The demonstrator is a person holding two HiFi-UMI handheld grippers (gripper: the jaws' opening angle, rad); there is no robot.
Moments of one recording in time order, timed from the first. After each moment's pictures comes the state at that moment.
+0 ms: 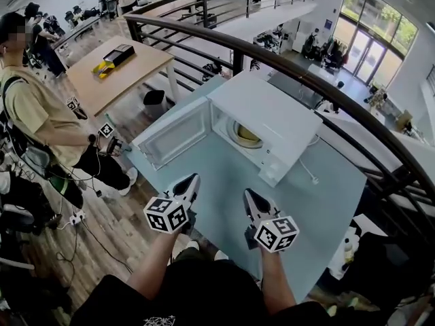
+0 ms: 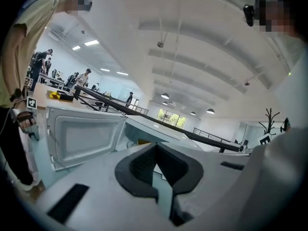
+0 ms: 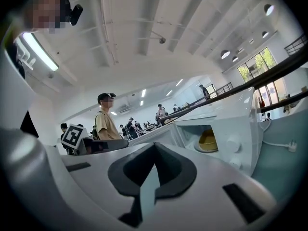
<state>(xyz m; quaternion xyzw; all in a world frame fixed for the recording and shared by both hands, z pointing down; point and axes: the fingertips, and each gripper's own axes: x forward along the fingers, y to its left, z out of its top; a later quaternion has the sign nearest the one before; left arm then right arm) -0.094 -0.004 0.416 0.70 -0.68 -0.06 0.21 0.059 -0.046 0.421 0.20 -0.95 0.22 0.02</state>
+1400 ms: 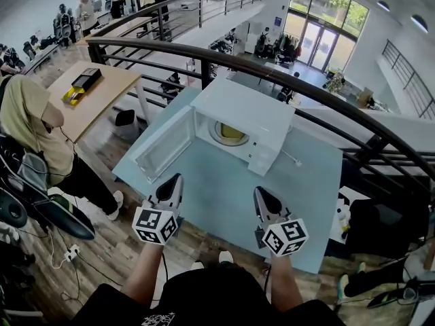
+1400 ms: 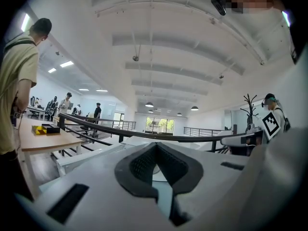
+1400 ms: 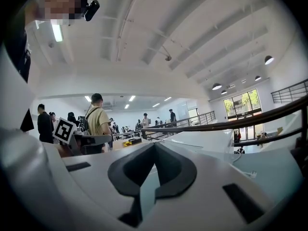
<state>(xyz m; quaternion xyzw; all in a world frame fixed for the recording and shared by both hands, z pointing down) -0.138 0.060 0.333 0.76 -0.64 -0.02 0.06 0.080 0.023 0.337 0.35 -0.93 0.09 0.00</state>
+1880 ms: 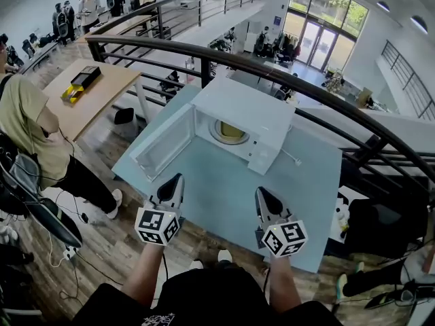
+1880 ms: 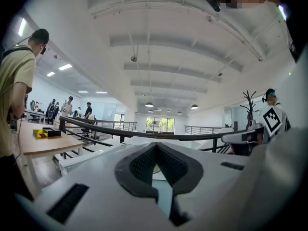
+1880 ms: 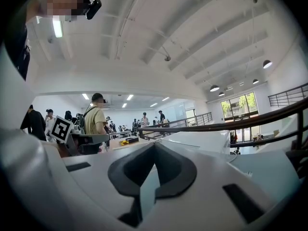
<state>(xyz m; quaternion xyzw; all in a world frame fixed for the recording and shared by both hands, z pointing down) -0.137 0.061 0.337 0.76 -0.64 -0.01 0.05 0.083 0.024 0.340 0.37 -0.93 0.08 0.01</state>
